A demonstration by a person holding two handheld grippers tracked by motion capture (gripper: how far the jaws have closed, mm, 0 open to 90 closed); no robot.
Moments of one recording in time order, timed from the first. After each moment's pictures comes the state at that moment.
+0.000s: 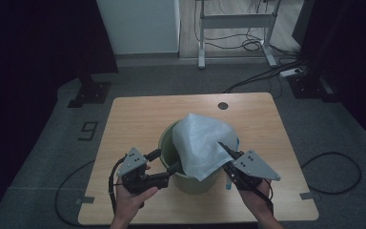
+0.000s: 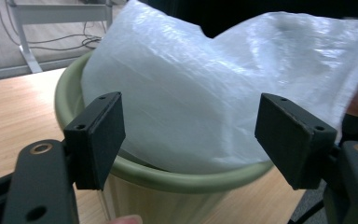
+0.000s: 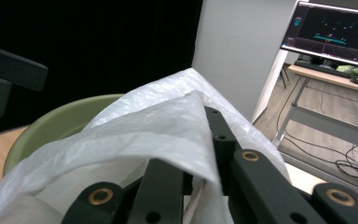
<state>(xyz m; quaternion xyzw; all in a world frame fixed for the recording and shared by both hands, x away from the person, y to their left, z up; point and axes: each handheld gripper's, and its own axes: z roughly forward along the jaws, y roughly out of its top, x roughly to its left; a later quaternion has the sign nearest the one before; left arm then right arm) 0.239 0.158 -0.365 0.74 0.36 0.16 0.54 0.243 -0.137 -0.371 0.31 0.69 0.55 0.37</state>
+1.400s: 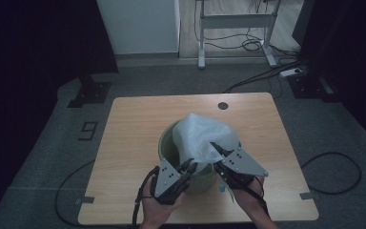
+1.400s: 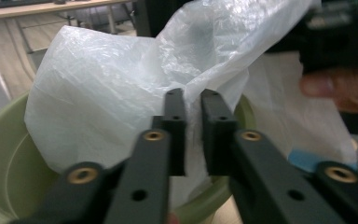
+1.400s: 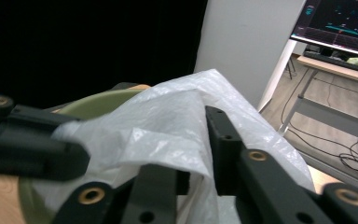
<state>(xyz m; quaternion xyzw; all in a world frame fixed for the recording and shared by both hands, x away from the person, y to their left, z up) 0.222 0.093 -0.380 0.75 0.30 0.24 0.54 0.245 -0.117 -0.367 0.31 0.71 0.53 0.36</state>
